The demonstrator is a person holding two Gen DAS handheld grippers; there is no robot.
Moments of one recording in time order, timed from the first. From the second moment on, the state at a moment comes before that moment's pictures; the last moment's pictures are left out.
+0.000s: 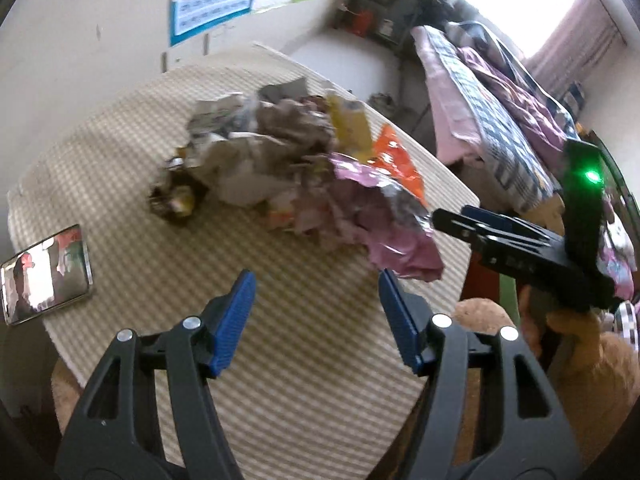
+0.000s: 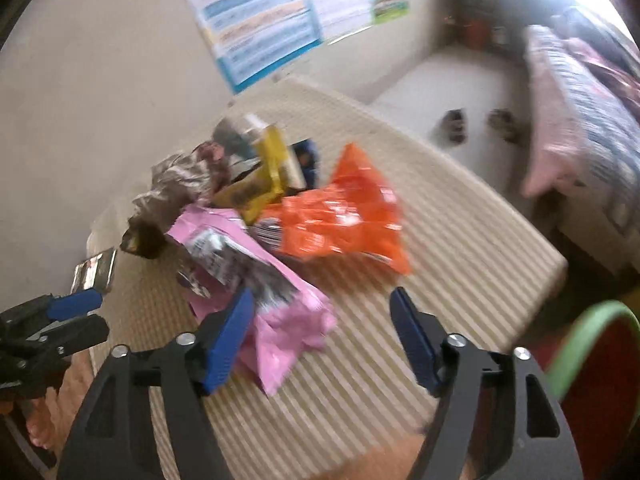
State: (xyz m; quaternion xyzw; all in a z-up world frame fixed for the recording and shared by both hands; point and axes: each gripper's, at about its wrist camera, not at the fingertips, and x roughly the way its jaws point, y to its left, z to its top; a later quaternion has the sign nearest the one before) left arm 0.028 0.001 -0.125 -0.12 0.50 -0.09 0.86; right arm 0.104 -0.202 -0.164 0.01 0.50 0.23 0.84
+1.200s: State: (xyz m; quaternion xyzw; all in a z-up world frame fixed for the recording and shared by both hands) left arm 0.098 0.085 -0.177 -0.10 0.53 0.02 0.85; right arm 0.017 -0.202 -0.167 0.09 0.49 0.19 0.84
